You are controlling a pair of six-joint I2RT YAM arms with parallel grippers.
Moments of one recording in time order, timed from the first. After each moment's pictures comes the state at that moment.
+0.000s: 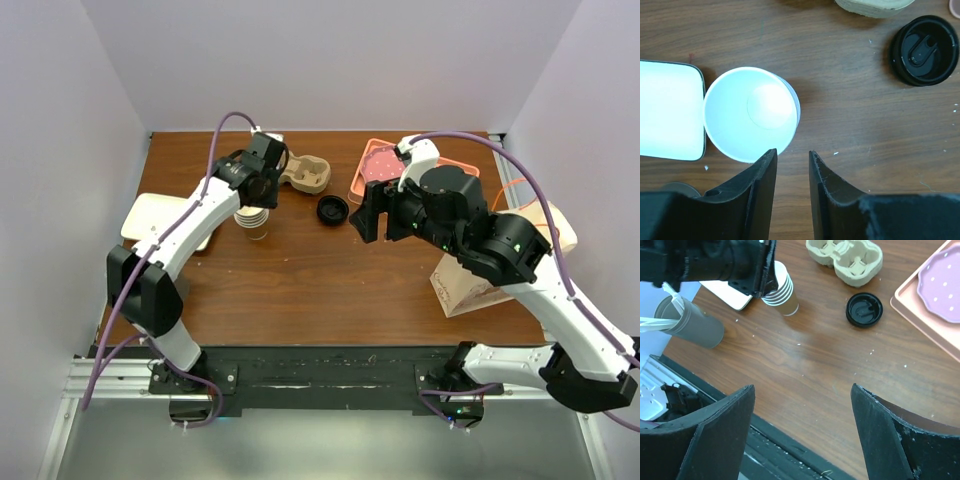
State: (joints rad) left arm -0.49 1.66 1.57 -0.86 -0.31 -0.29; right arm 0.87 1.15 1.61 -0.90 0.24 0.42
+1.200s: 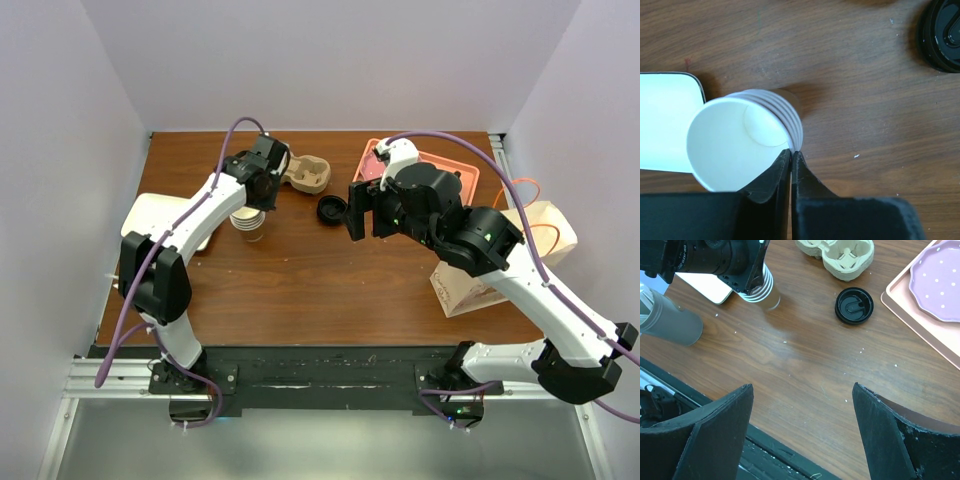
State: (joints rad) left arm -0.46 1.76 1.57 -0.85 -0.28 -0.17; right arm 0.87 1.22 1.58 -0.86 0.28 0.38
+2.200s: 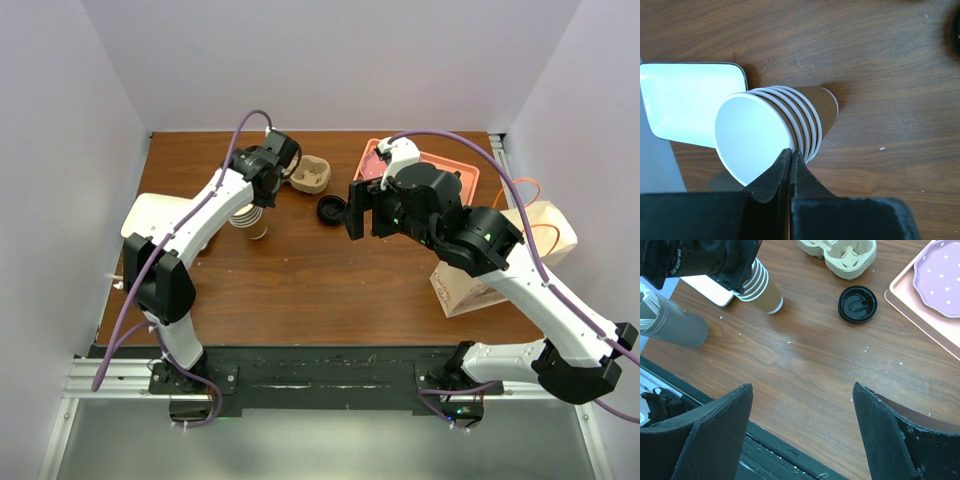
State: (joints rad) left arm -0.51 1.77 1.69 -1.00 -0.46 -0.15; right arm 0.87 1.22 1.58 -0.86 0.28 0.41
